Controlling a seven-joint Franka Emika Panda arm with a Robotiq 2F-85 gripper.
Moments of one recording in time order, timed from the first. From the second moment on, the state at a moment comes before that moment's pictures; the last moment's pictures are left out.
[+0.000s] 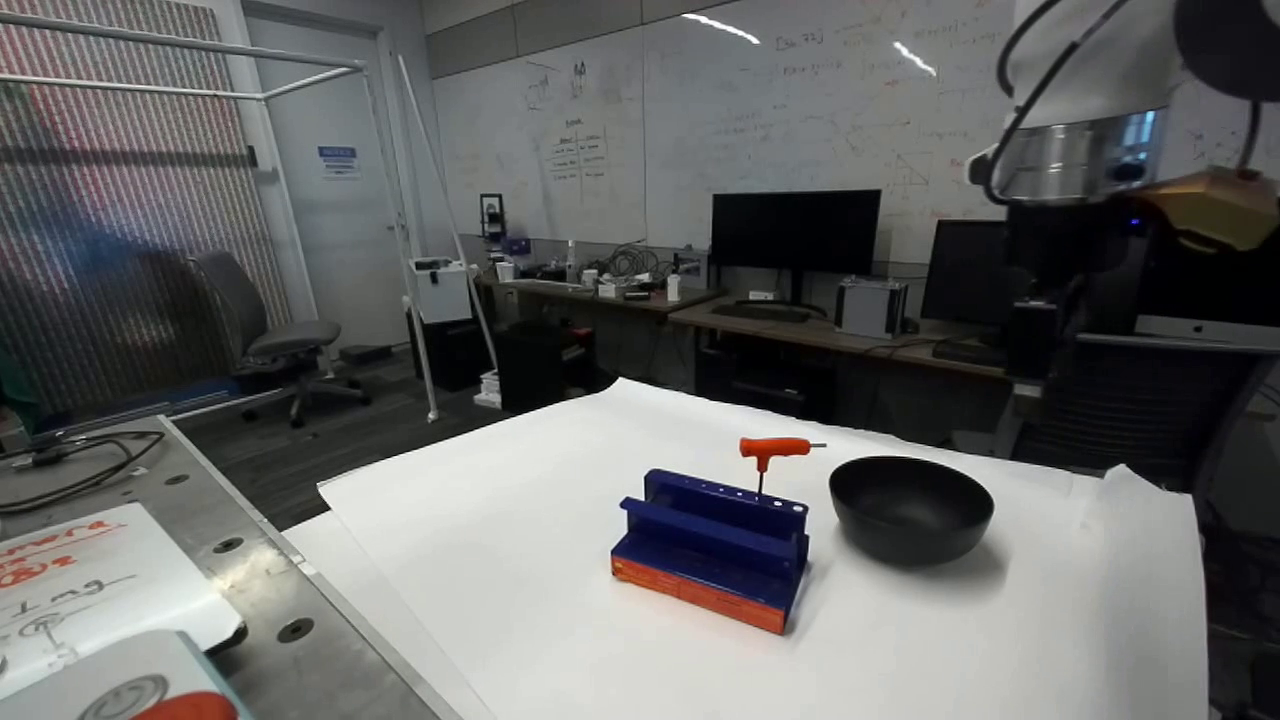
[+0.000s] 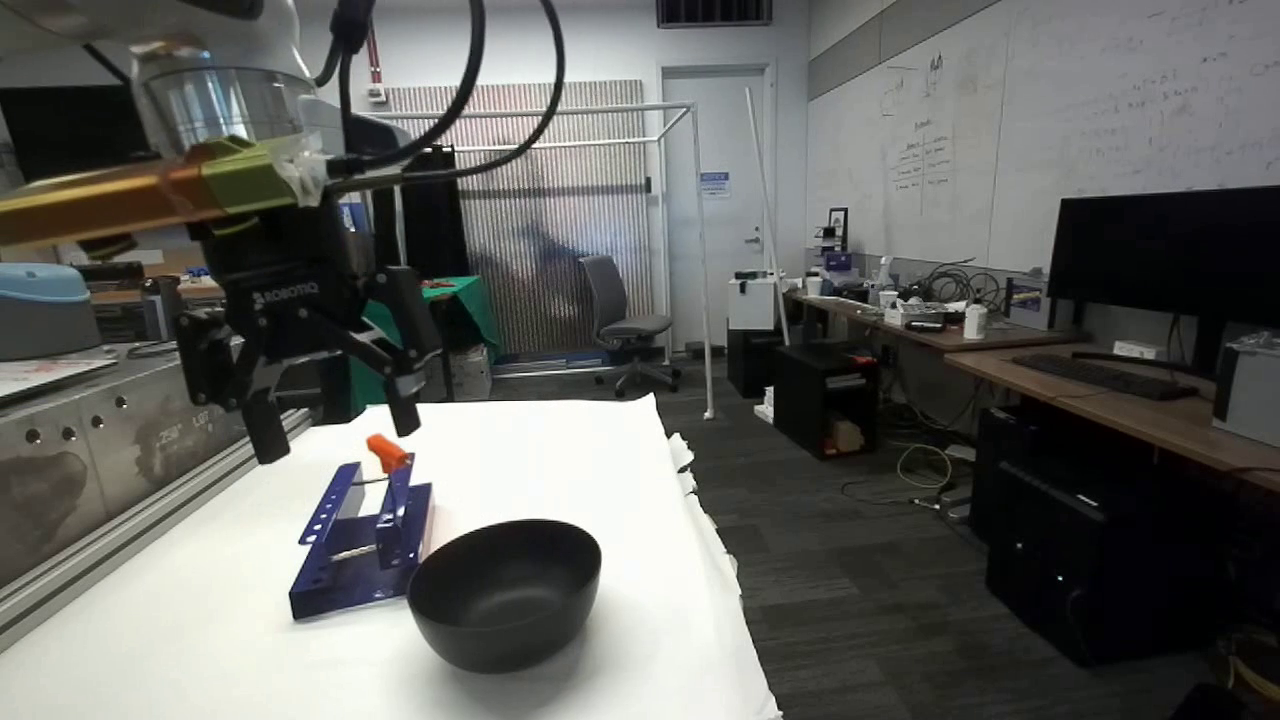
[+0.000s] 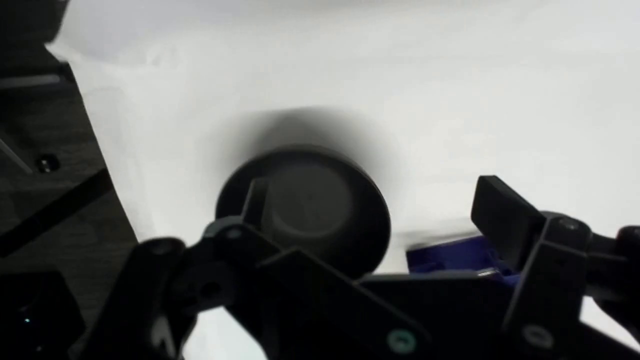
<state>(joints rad) -0.01 -0.37 0.10 -2.42 -0.16 1.99 0.10</state>
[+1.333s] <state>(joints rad) 0.09 0.41 0.12 -1.64 -0.19 1.87 -0.24</state>
